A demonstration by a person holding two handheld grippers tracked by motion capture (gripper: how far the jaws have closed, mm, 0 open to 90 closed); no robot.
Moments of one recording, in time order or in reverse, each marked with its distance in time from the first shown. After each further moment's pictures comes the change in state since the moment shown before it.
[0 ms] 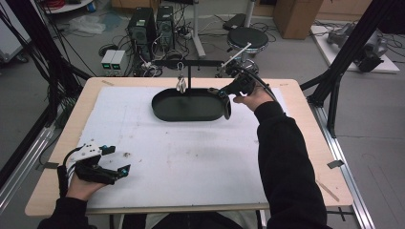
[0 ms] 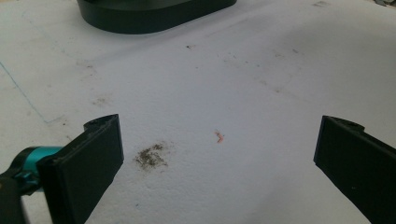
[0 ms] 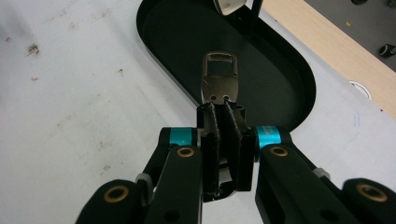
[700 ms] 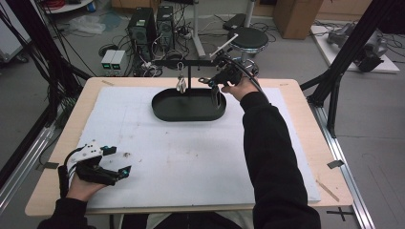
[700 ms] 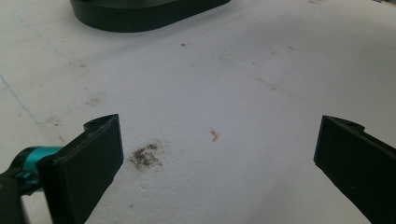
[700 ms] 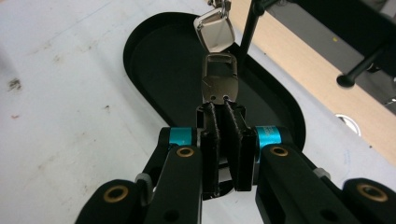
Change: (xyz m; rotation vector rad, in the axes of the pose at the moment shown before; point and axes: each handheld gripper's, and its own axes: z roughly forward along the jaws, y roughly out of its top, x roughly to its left) left arm -0.002 -0.001 0.000 0.009 -0.009 0.005; right arm -0.003 0.039 0.020 -0.047 -0.038 -0.001
